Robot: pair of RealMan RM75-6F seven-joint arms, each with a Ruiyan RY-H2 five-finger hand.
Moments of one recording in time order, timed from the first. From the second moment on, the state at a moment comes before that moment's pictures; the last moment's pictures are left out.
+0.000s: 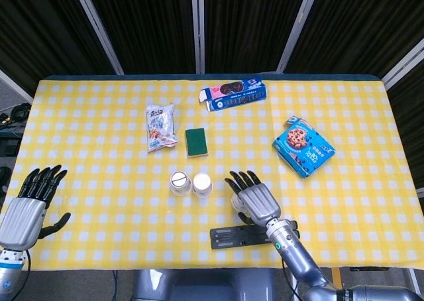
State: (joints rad) left arm -0.19 -1.10 0.13 -1.79 1.59 1.60 0.16; right arm 0.59 -1.49 0.17 -1.94 -0.97 1.06 -0.81
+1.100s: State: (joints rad) left arm -0.16 -1.09 0.08 -1.80 1.60 1.54 0.18; right arm 0.64 -1.51 0.11 -1.90 -0.92 1.14 -0.80
